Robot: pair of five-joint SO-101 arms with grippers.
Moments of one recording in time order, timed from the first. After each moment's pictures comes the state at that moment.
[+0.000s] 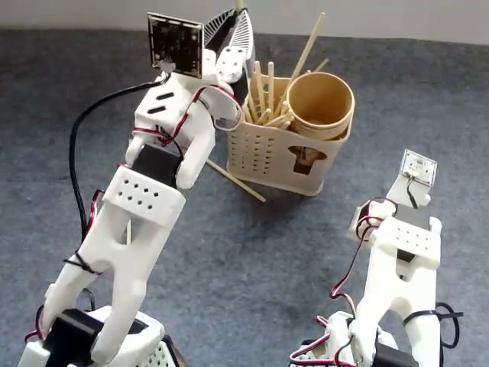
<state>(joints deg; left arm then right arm) 17.5 -20.5 16.0 8.0 10.3 14.2 -30.2 52.3 59.0 -2.3</state>
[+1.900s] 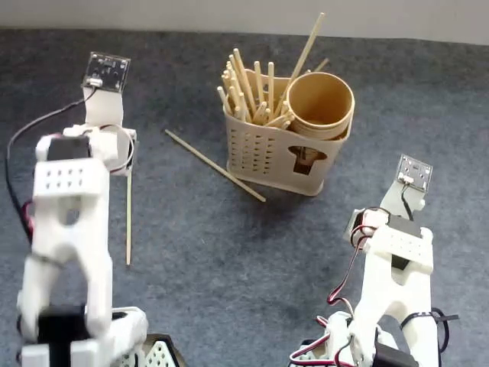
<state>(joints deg) -12.7 -15.1 19.4 63.0 -9.5 14.0 -30.2 59.3 47.5 -2.3</state>
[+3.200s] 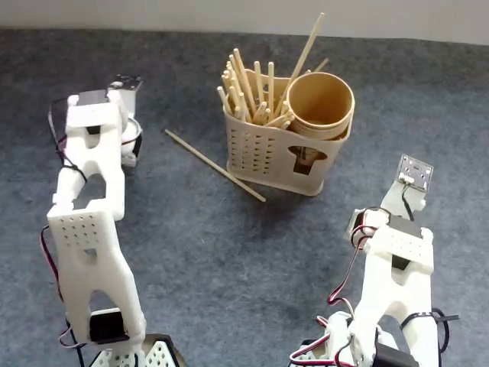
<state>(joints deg) -16.1 44.7 -31.1 84.1 -9.6 14.1 -30.2 59.3 47.4 -2.3</state>
